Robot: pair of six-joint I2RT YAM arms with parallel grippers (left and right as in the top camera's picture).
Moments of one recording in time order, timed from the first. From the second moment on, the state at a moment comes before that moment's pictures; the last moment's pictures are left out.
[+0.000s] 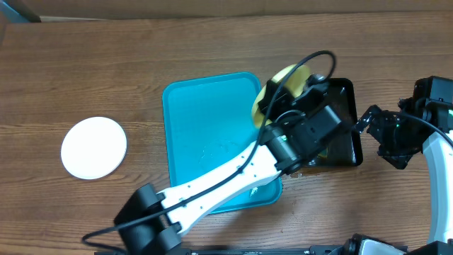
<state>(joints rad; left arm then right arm) -1.02 1.83 1.60 -0.62 -1.13 0.19 -0.27 1.38 1.20 -1.20 -0.25 0.45</state>
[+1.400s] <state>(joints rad) 0.79 1.50 1.03 -0.83 -0.03 -0.29 -0.27 1.38 1.20 -1.21 -0.25 0.44</state>
